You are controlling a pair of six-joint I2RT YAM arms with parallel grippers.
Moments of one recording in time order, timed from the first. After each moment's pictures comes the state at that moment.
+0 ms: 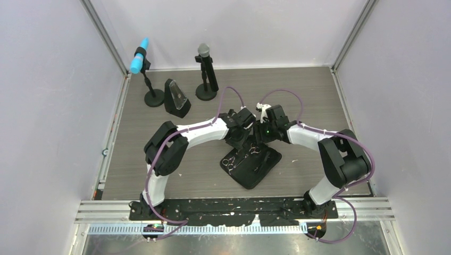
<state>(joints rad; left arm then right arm) -0.89 2.00 1.46 -0.61 -0.08 -0.34 0.43 1.61 0.81 -0.11 -0.19 0.15</state>
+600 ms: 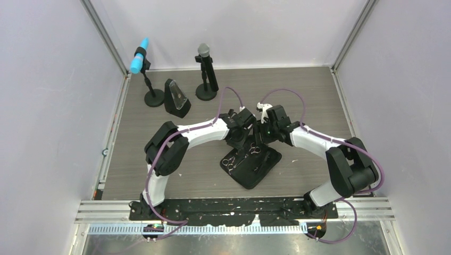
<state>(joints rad) -0.89 2.00 1.46 -0.62 -0.09 -0.39 0.45 1.51 0.80 -0.18 -0.16 0.16</state>
